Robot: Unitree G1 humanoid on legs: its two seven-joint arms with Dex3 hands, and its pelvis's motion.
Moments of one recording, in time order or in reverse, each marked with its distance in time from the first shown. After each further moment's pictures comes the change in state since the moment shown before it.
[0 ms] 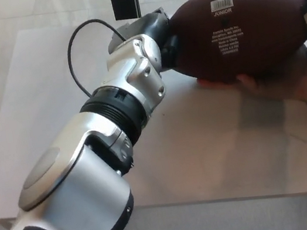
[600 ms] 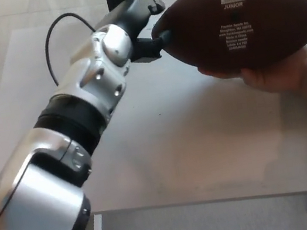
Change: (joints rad) left_arm 0.168 0.212 0.303 -0.363 0.000 -0.088 -0.104; right_arm 0.147 -0.275 0.222 -0.106 -0.047 0.050 0.135
